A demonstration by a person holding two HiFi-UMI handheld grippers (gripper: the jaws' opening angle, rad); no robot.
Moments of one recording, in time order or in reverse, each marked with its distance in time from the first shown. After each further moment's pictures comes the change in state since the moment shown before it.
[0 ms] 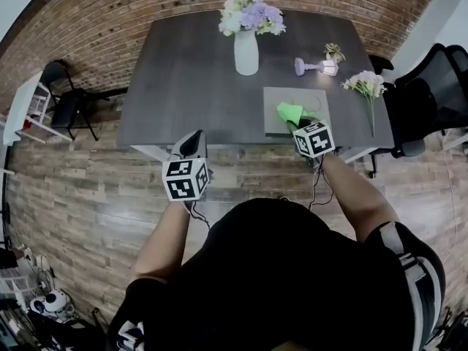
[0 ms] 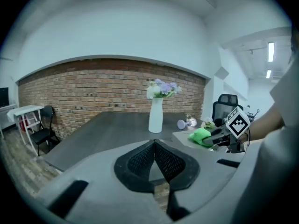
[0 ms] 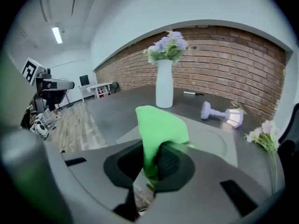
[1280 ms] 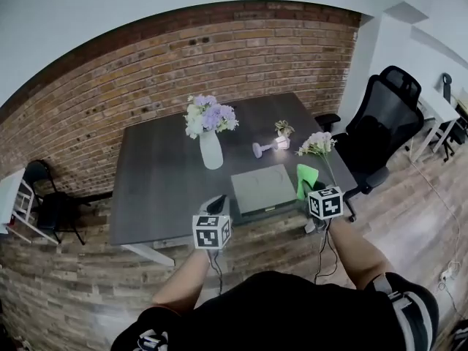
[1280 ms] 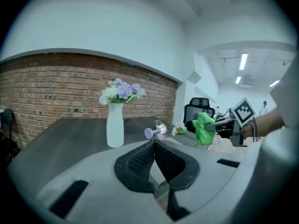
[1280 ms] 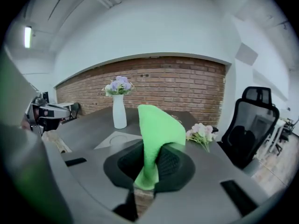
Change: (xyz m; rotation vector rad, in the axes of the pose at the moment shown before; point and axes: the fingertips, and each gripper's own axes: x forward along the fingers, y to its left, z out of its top) left arm 0.071 -0.112 0.051 0.094 -0.031 -0.342; right arm -0.162 -0.098 0.012 0.232 -0.214 -0.438
